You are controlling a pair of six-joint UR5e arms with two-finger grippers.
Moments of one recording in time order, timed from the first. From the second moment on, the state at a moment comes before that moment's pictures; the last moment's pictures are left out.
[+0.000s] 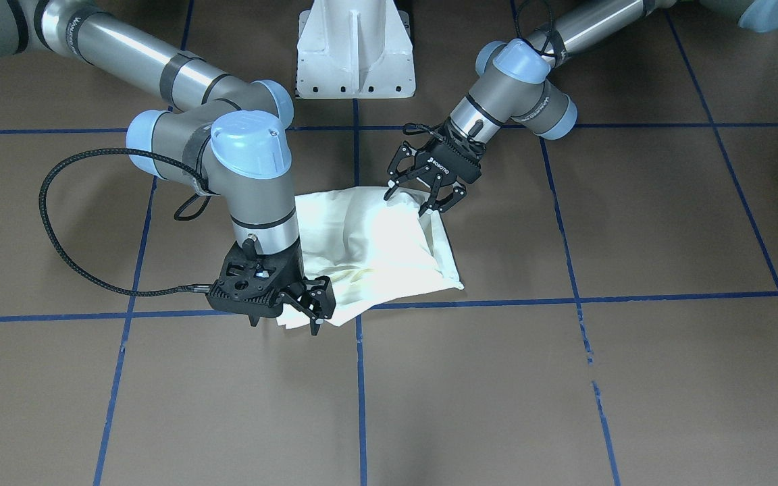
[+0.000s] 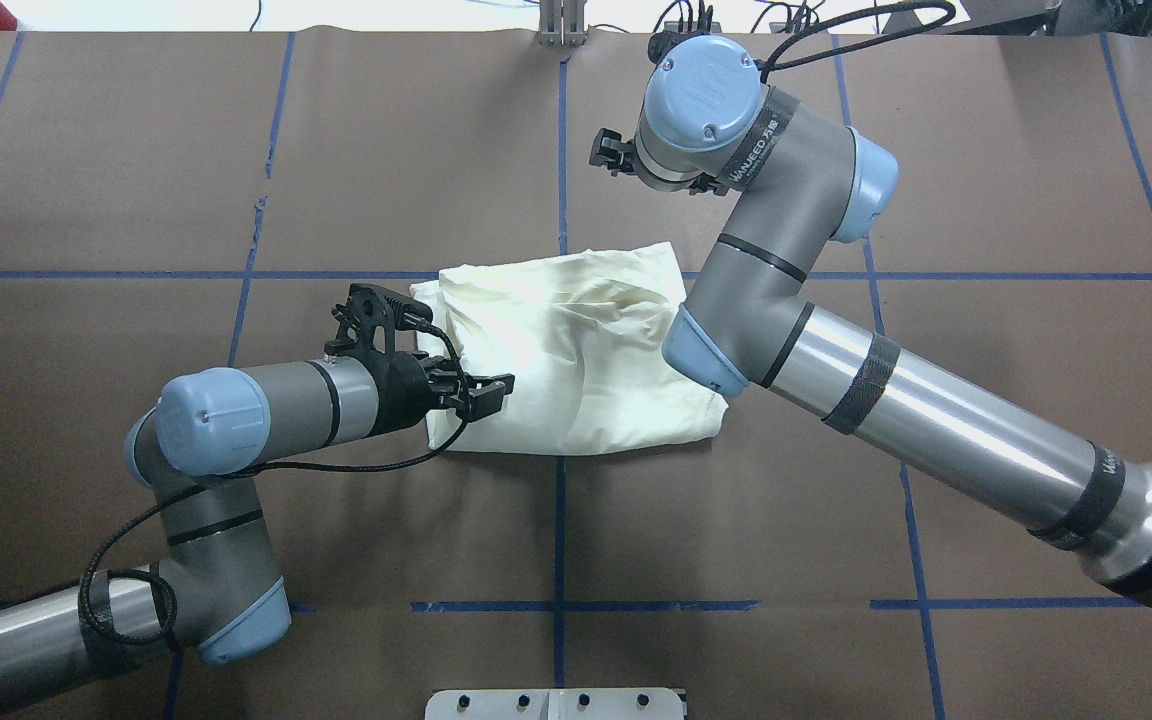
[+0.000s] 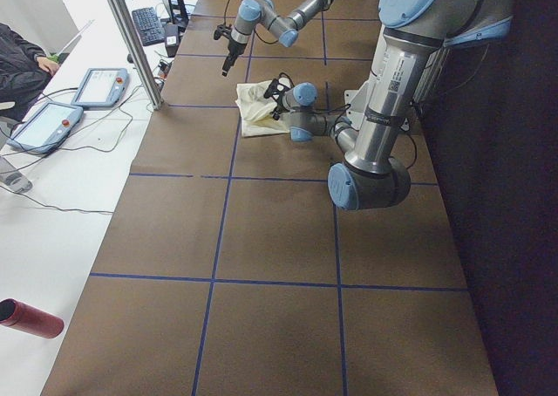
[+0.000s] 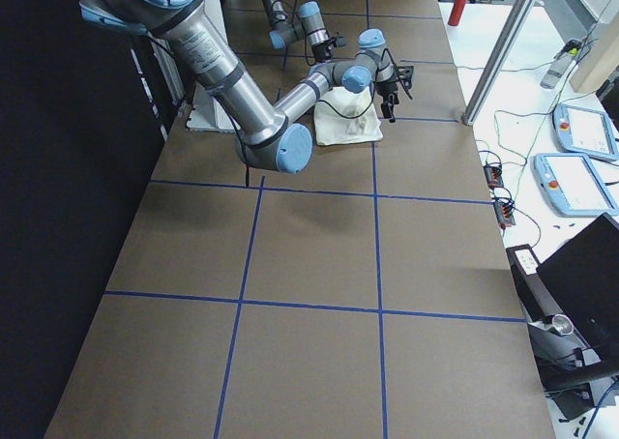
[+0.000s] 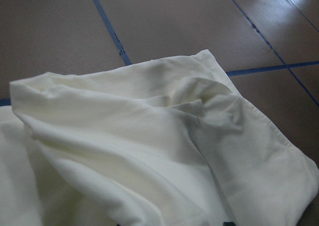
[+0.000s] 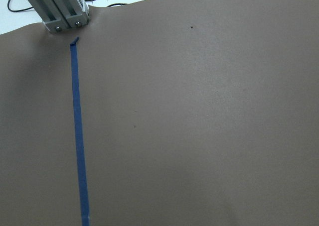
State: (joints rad) left arm -0.44 -2.00 -1.56 -2.64 -1.60 -0.95; right arm 0.71 -0.74 1.35 -1.33 1.66 1.32
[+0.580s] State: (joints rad) left arm -0.44 -1.95 -1.57 -2.66 -1.64 -0.89; right arm 0.71 -0.75 1.35 -1.33 1.66 1.32
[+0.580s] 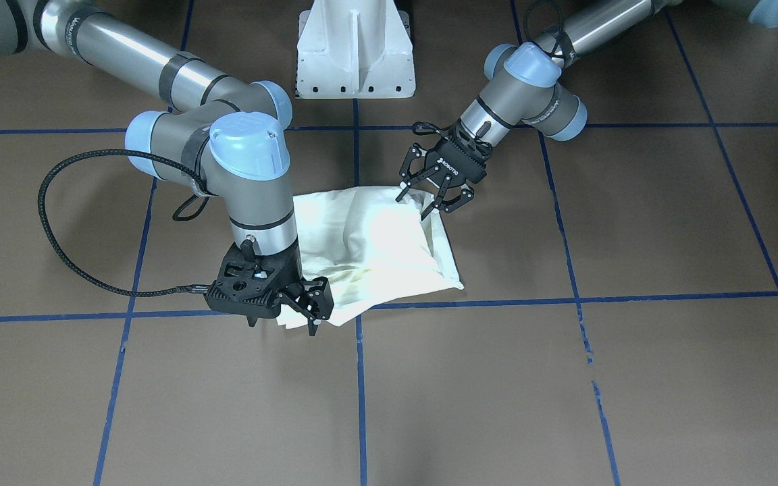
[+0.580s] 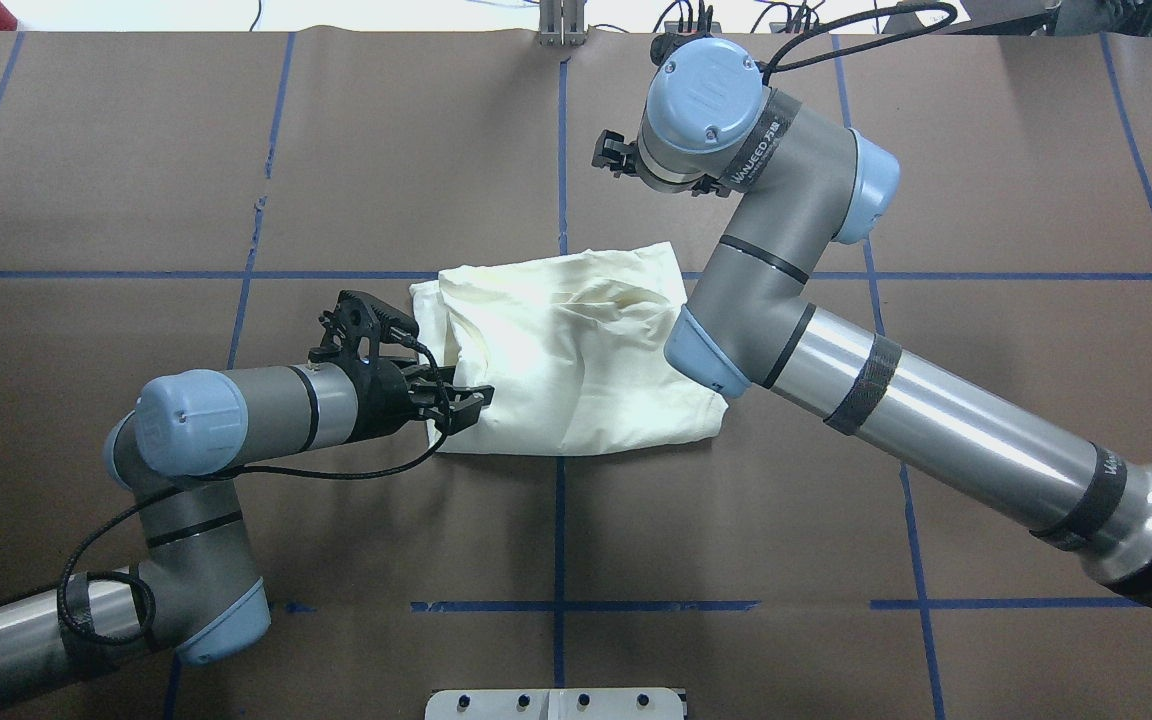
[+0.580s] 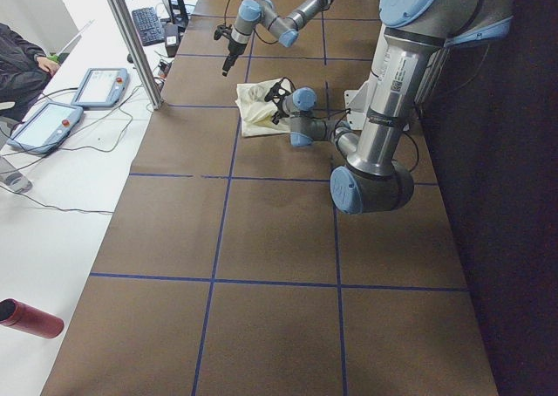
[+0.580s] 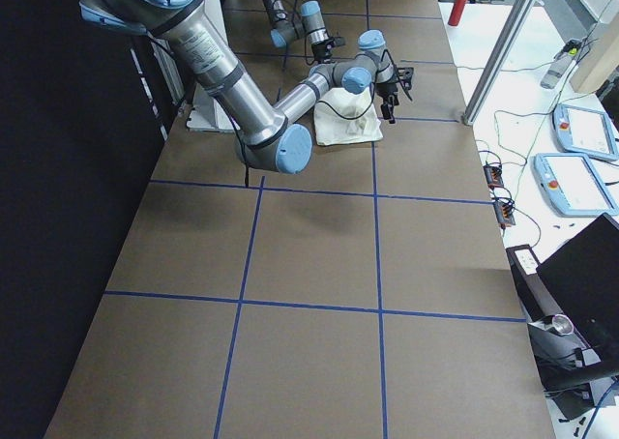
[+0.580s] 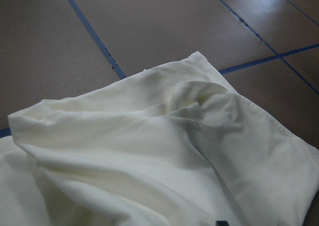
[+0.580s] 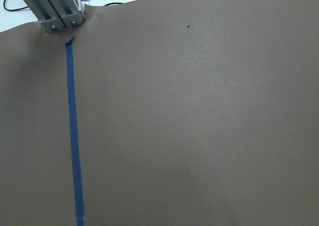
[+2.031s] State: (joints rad) left arm -0.43 -1.93 -1.63 -2.66 -1.72 -1.03; right arm 0.71 -0.75 1.35 -1.32 1.66 1.32
